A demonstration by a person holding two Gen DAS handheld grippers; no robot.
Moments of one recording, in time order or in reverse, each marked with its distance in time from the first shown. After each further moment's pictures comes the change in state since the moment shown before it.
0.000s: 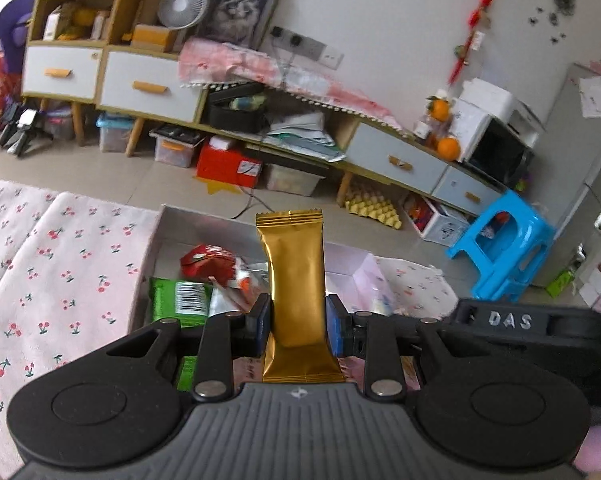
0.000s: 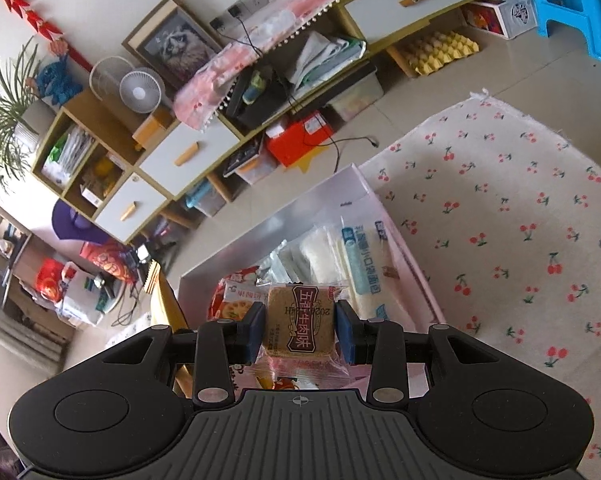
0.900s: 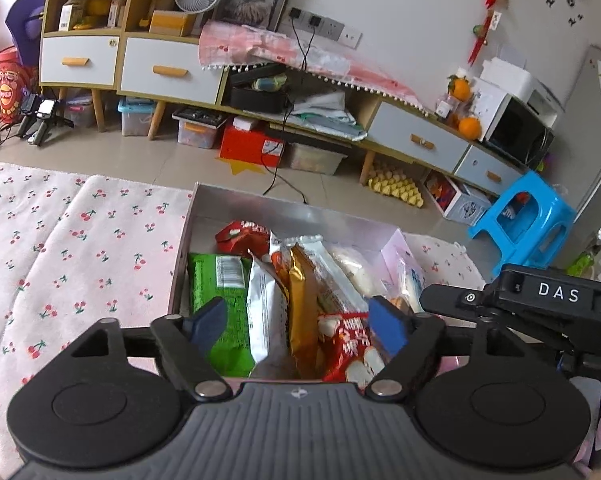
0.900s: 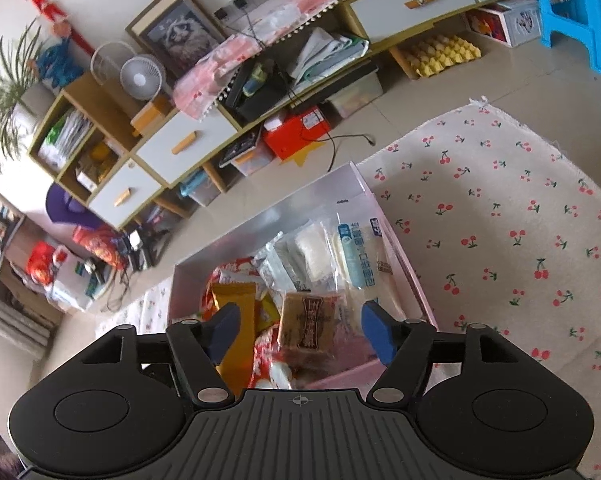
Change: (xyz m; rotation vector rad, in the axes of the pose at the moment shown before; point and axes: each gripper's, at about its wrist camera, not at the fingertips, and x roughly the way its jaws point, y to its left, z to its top) left arm -0.017 0.003 0.002 0.028 0.082 0.067; right arm -0.014 0.007 0.000 -0.062 0.023 -0.038
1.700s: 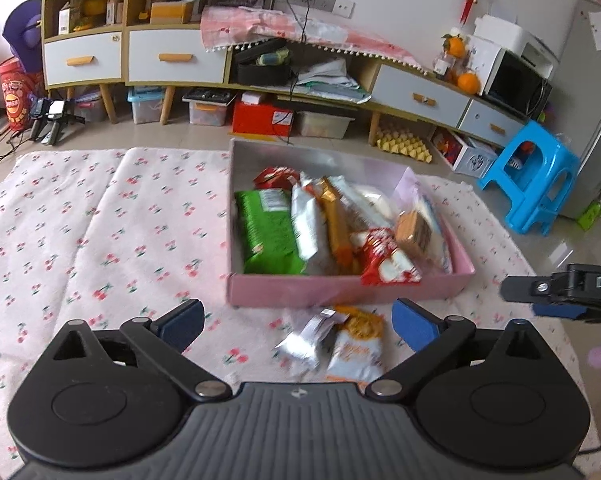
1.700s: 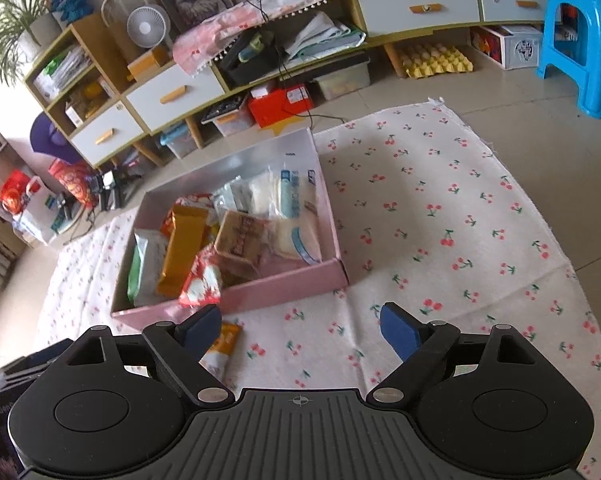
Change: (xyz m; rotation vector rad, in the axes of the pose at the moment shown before) left arm -0.038 0.017 -0.035 0.099 0.081 0.057; right arm -0.053 -0.025 -0.034 -0.182 0.068 -0.114
